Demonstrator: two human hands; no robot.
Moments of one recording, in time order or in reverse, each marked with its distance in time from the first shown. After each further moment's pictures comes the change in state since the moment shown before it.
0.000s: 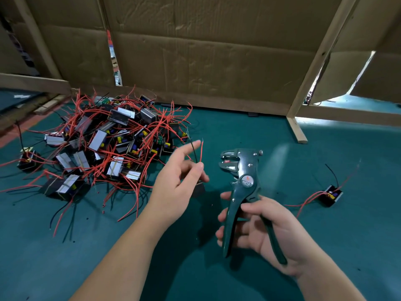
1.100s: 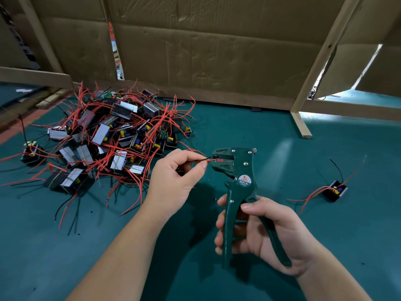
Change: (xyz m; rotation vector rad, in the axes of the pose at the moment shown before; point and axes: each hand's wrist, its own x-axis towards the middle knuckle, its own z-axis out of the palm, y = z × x) left_hand 0.003 -0.001 -0.005 0.009 0.137 0.021; right_hand 0.000 0.004 0.005 0.024 -0.178 0.081
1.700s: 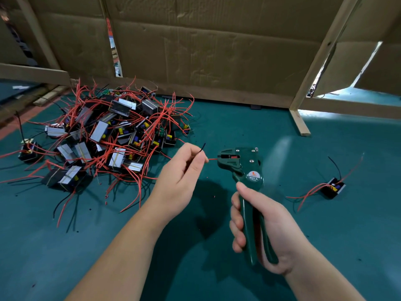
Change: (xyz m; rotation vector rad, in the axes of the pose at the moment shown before) left_hand -0.007 0.003 0.003 0.095 -0.157 0.006; right_hand 0.004 0.006 0.012 -0.083 0.326 -0.029
